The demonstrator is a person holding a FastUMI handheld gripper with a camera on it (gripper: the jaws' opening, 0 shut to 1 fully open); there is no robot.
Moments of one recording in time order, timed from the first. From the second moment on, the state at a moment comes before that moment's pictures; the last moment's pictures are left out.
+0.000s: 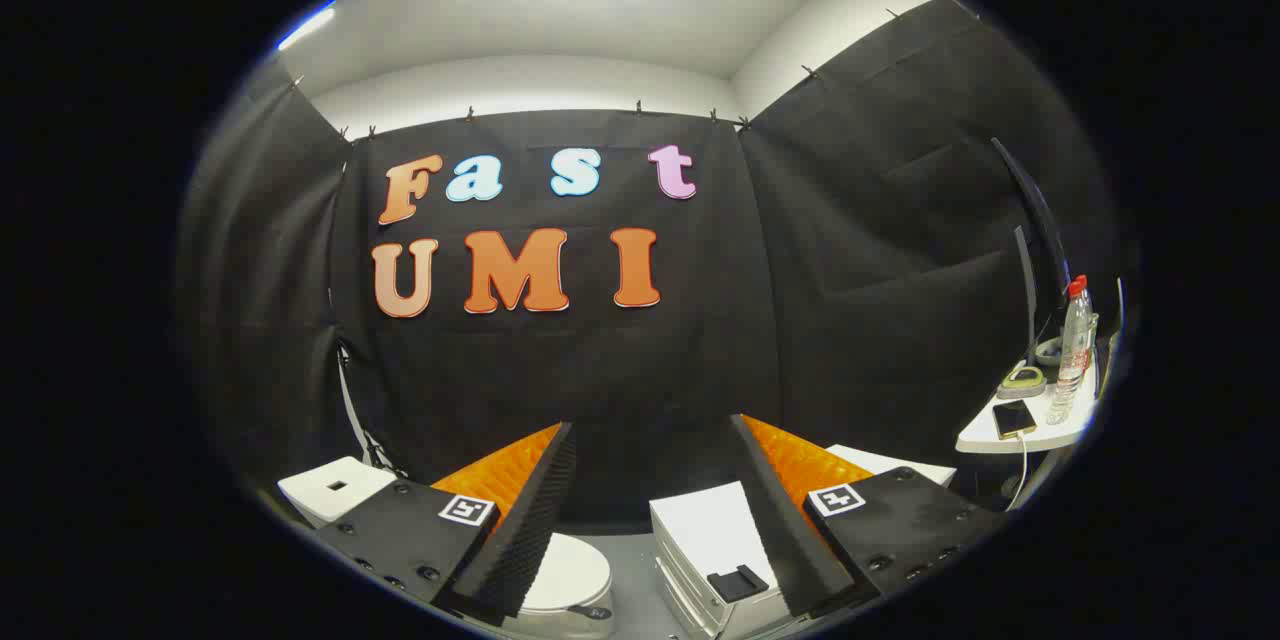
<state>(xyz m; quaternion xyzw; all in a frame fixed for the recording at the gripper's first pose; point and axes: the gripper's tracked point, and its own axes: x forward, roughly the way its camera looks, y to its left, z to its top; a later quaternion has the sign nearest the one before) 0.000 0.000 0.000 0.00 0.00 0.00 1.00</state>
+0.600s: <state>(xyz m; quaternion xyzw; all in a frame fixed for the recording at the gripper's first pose) -0.025 0.002 0.005 0.01 -0.01 0.00 1.00</state>
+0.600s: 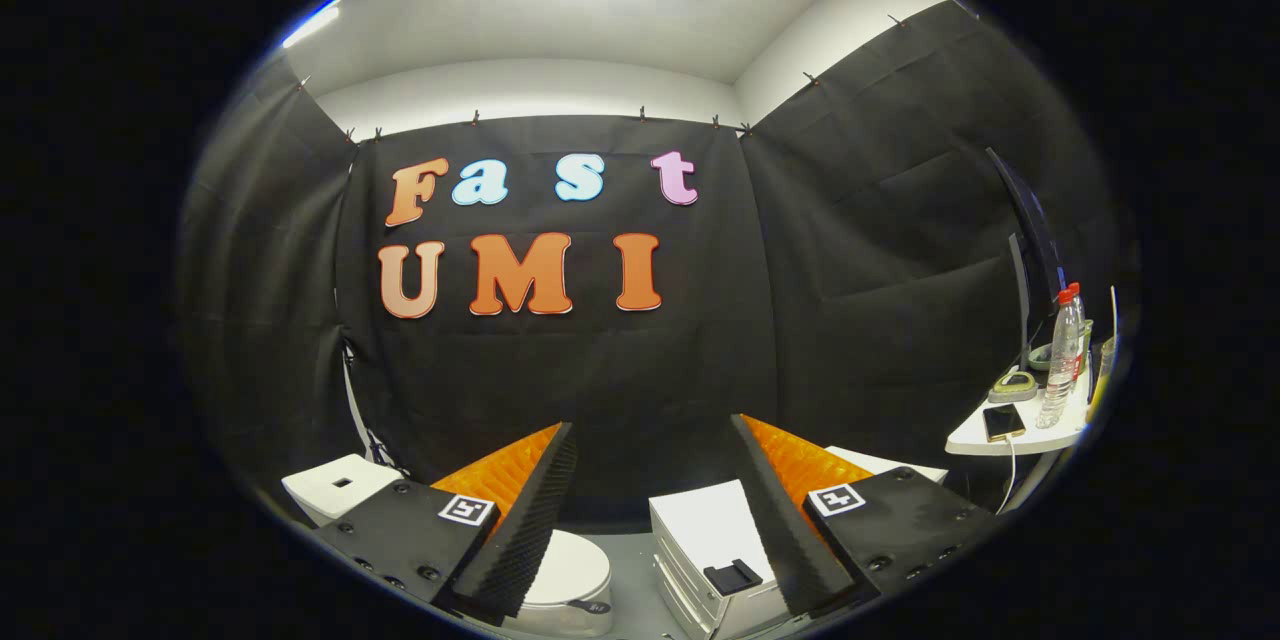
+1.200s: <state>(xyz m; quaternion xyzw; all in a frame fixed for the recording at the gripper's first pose) 0.013 0.015 -0.064 0.05 0.03 -0.01 1.00</state>
